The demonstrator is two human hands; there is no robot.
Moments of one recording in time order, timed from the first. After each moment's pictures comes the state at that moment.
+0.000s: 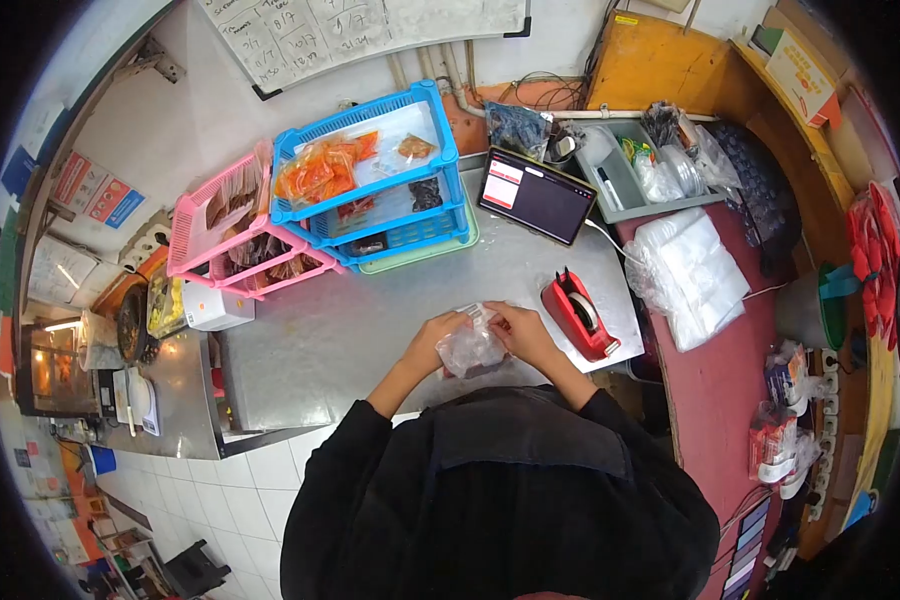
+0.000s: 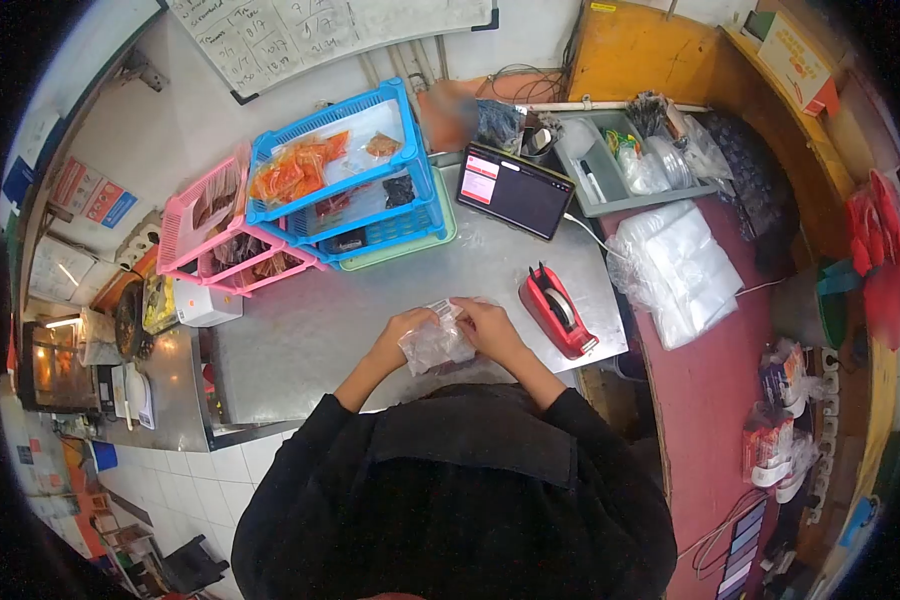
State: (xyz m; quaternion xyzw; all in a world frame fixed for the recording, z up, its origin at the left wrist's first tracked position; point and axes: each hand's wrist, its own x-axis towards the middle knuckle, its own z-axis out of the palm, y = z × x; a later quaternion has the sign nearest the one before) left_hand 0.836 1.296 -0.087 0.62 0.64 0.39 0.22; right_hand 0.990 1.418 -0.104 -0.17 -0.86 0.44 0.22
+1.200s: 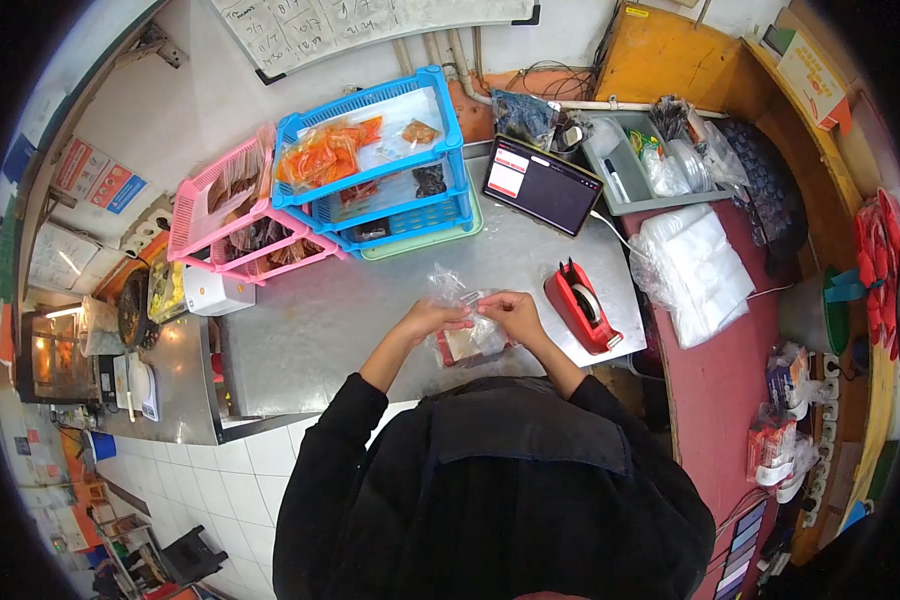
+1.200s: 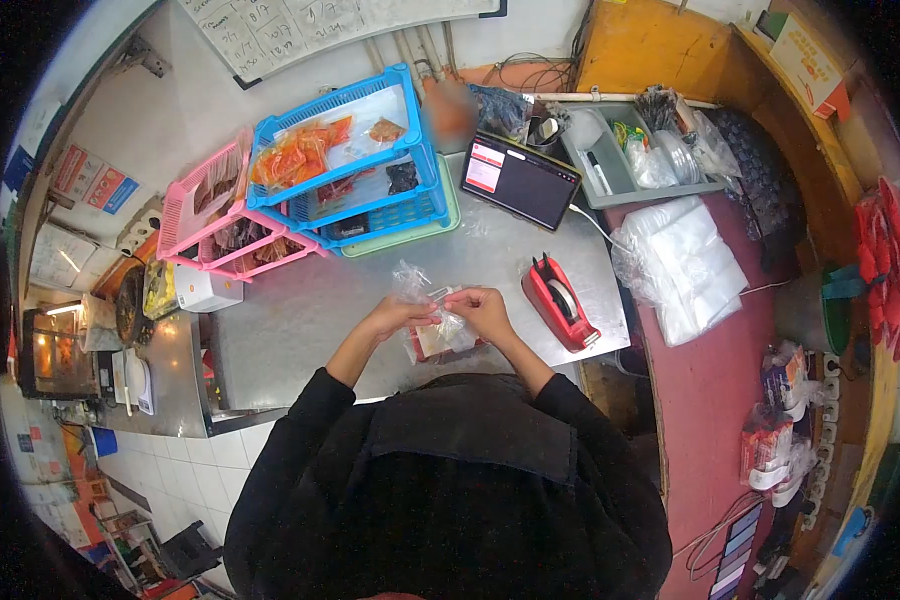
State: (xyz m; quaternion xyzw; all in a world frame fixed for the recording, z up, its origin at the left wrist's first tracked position) left_hand 0.817 1.308 -0.090 0.17 0.58 0.46 0.64; right_hand 0.975 1.415 -0.118 -0.29 -0.60 0.72 0.15
